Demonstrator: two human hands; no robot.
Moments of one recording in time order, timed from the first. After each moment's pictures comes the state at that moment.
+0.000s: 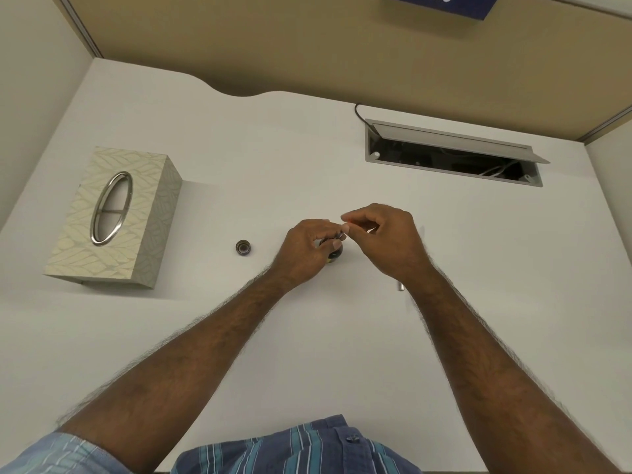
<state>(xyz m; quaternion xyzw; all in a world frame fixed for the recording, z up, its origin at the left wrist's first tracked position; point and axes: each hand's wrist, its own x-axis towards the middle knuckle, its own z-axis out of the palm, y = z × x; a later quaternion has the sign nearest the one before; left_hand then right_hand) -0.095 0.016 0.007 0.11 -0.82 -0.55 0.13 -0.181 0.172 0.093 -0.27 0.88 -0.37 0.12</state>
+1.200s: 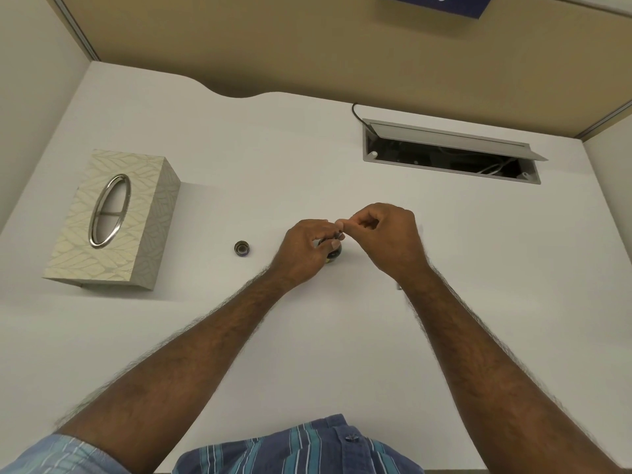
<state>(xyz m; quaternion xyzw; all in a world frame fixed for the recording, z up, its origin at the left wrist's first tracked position) -0.096 0.016 0.007 0.11 -0.83 -0.53 0.12 -0.183 0.170 0.092 -0.21 0.89 -0.38 0.11</state>
